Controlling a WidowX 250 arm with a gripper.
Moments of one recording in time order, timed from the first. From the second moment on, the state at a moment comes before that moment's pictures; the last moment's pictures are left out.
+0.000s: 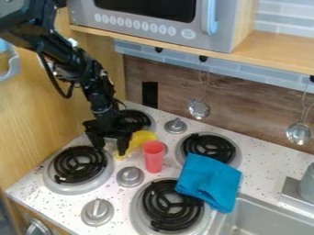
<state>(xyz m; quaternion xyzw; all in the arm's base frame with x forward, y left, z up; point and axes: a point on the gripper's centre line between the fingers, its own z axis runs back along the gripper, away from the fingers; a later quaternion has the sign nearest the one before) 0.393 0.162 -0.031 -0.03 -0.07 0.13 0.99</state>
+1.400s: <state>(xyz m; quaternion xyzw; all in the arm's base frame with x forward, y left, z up) 0.402 0.145 -0.051 0.00 -0.10 0.09 0.99</state>
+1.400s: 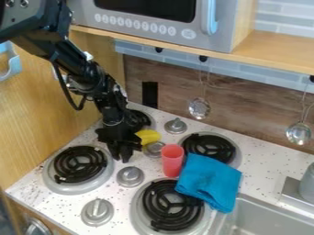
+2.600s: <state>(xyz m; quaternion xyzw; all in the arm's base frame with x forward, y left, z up) 0.267 0.194 -0.010 0.06 -0.10 0.25 0.96</state>
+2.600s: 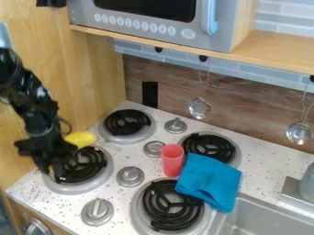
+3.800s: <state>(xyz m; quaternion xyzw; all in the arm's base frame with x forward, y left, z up) 0.289 0.171 0.025 0.02 -0.14 0.24 0.96</state>
